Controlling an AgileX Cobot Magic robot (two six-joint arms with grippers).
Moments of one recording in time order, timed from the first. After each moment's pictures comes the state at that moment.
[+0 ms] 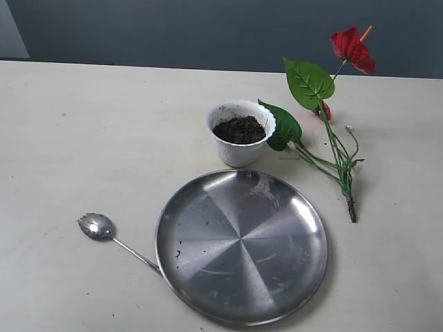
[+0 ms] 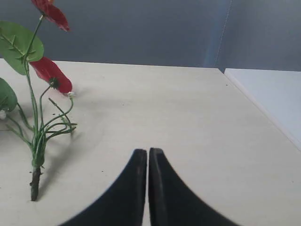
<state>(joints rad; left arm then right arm) -0.38 0.00 0.00 0.42 0.15 -0.01 -0.13 0.00 0.00 -0.19 0.32 0.08</state>
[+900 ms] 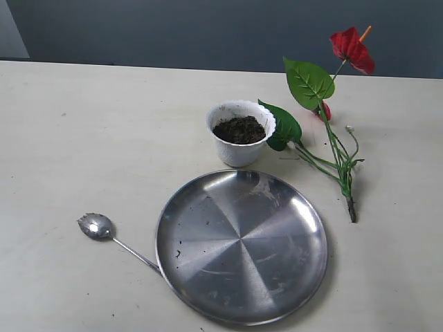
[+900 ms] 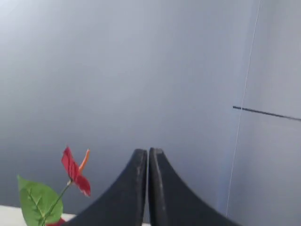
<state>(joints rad) -0.38 0.00 0.00 0.42 0.15 -0.01 -0.13 0.00 0.00 -0.23 -0.27 0.08</state>
